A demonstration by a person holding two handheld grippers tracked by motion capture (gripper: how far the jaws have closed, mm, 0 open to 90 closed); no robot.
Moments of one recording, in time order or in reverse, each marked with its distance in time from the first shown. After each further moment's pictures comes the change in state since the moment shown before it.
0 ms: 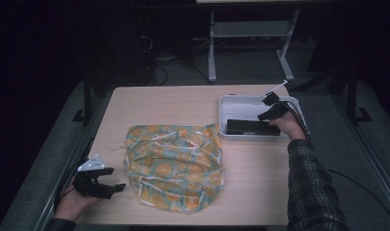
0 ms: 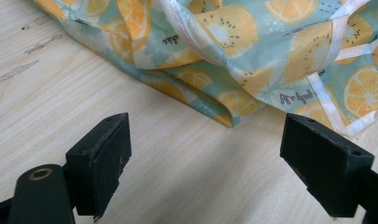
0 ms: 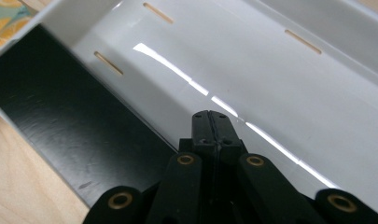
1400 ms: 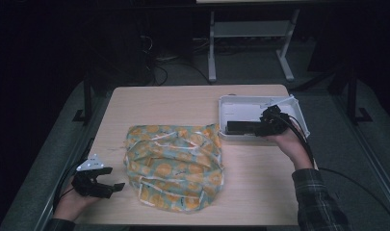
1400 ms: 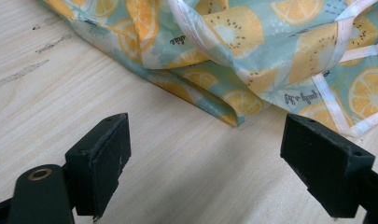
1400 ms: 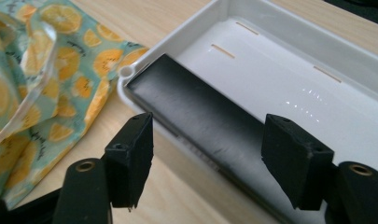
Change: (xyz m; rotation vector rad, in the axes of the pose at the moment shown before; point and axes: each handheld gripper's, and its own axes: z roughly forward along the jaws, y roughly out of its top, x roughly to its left) left arm 0.000 0.000 -0.002 -0.004 0.019 -0.015; right arm 0.075 -0.037 -0.052 -0.212 -0.023 -0.050
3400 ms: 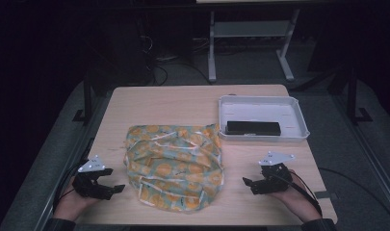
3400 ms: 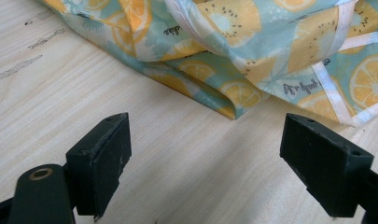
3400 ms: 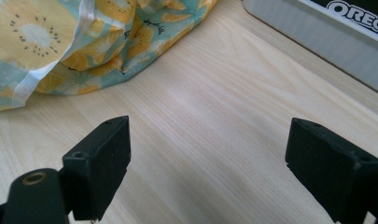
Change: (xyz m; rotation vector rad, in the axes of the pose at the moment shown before) left arm -0.001 -0.001 0.001 0.025 -0.001 0.031; right arm 0.091 -0.117 -0.021 -0.033 0.060 -0.075
